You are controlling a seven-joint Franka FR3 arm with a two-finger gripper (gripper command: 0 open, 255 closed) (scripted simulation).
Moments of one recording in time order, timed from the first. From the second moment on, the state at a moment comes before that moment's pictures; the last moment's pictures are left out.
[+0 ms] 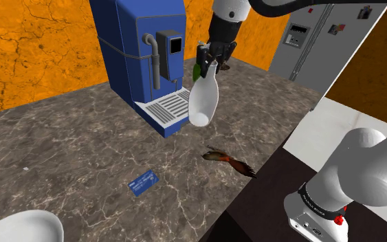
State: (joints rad) arm 0.24 -0.37 0.17 -2.06 -0.03 1.88 0.37
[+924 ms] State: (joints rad) arm 0.35 -0.38 0.42 -2.02 0.00 1.81 0.71
